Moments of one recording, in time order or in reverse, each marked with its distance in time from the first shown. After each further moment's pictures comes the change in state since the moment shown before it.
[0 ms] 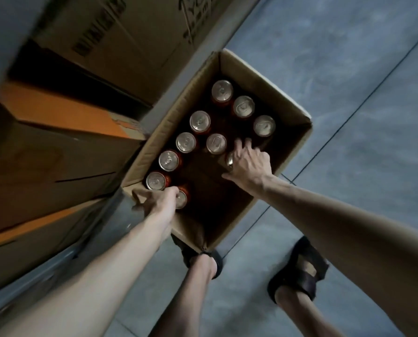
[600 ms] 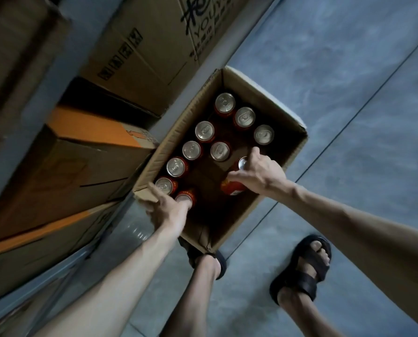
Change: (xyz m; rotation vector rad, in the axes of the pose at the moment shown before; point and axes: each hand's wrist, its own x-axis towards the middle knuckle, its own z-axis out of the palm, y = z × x) left_hand -0.031 0.003 -0.010 0.369 0.037 0.251; right_hand -0.031 0.014 -0.045 0.505 -0.133 0.129
